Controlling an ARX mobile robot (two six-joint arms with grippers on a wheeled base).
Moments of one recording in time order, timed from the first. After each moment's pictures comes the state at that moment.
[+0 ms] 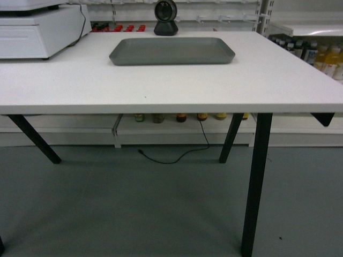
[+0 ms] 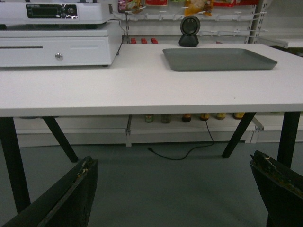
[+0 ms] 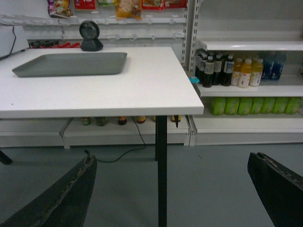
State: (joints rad) left arm 0.00 0.01 0.01 0.00 0.00 -0.01; right arm 0.00 0.00 0.01 0.00 0.00 0.01
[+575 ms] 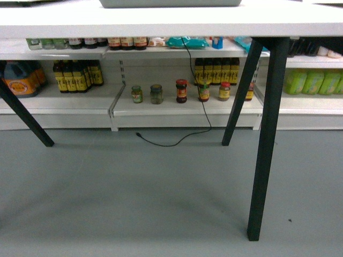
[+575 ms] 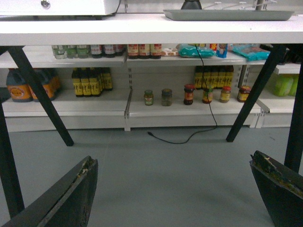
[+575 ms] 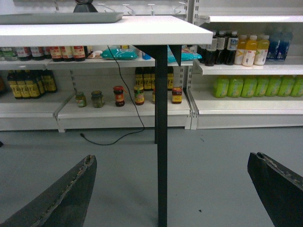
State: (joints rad) left arm 0.00 0.01 0.01 0.00 0.00 -0.01; right arm 0.00 0.00 0.01 0.00 0.00 0.01
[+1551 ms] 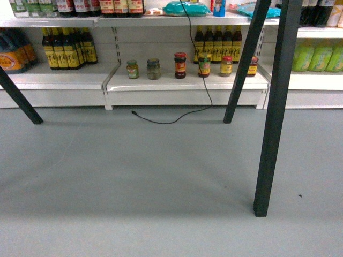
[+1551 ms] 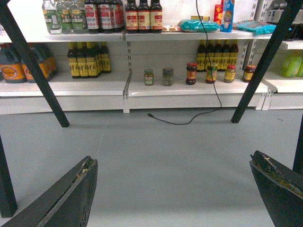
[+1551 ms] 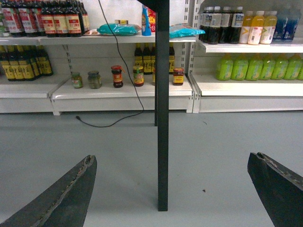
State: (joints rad) left arm 0.00 0.01 0.01 -0.01 0.00 -0.01; right arm 0.00 0.00 0.01 -0.01 0.00 0.00
